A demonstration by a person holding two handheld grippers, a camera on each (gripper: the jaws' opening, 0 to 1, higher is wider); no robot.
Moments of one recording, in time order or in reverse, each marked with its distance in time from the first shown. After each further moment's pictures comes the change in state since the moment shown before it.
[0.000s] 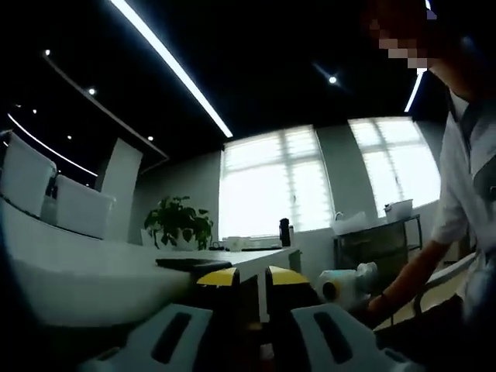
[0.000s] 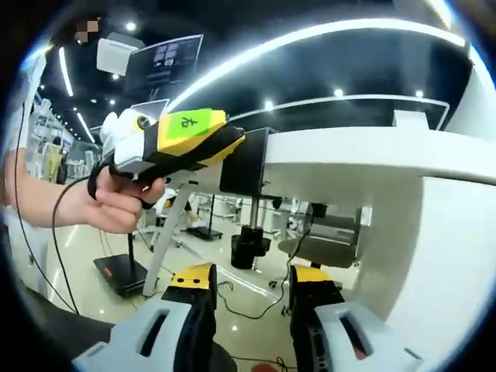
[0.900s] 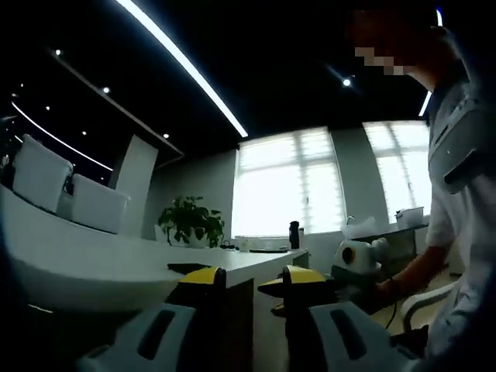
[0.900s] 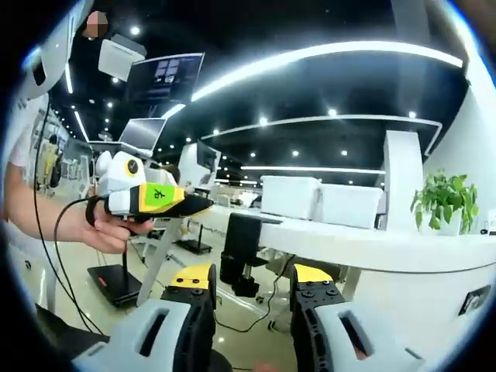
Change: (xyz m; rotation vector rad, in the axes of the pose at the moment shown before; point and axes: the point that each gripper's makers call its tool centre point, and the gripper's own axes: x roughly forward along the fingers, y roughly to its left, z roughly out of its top) left arm -0.035 -0.015 0.032 -0.040 0.014 0.123; right arm -0.051 -0.008 0.084 -0.043 -0.086 -0.066
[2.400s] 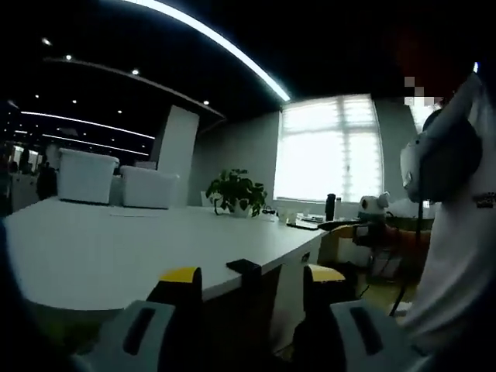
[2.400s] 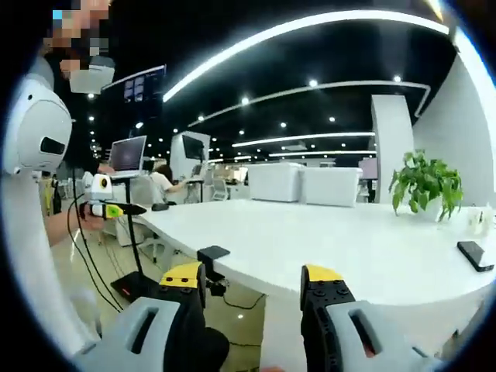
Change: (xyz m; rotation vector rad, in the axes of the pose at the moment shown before) left arm -0.076 0.006 0.101 -0.010 0.299 0.271; right arm -0.080 -0.112 0.093 0.135 0.224 -0.055
